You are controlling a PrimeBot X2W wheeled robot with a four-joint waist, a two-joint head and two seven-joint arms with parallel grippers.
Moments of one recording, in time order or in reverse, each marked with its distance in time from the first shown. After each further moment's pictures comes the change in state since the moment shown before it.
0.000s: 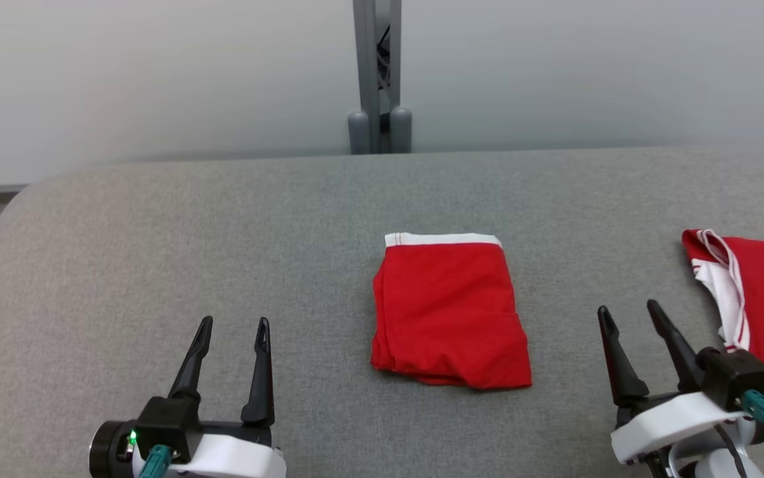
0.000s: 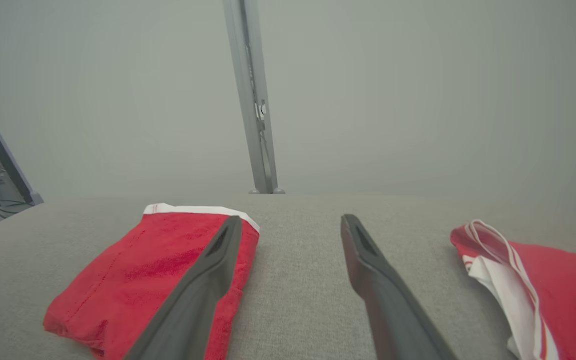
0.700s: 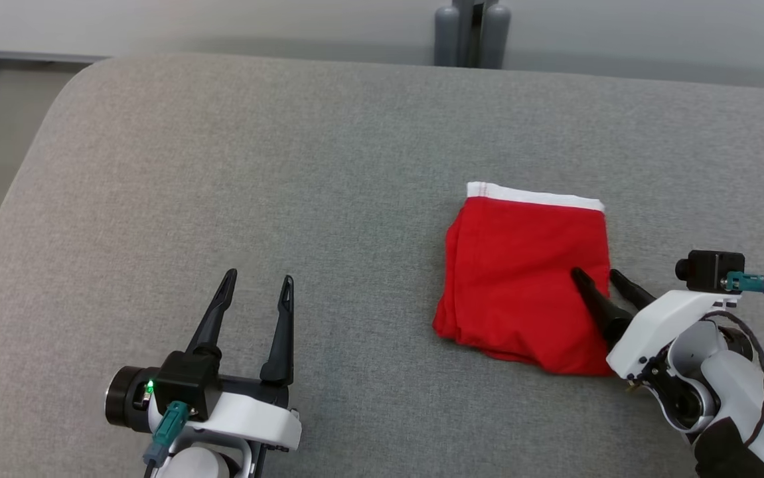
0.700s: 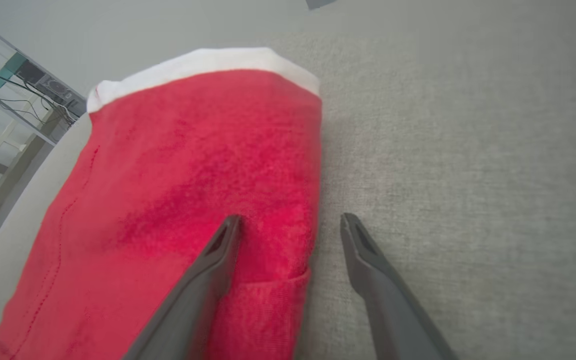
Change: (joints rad) left arm -0.123 0.000 -0.044 0.039 0.020 -0.044 0.000; right arm -0.402 -0.195 0.437 0.399 0.697 0.000 0.245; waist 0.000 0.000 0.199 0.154
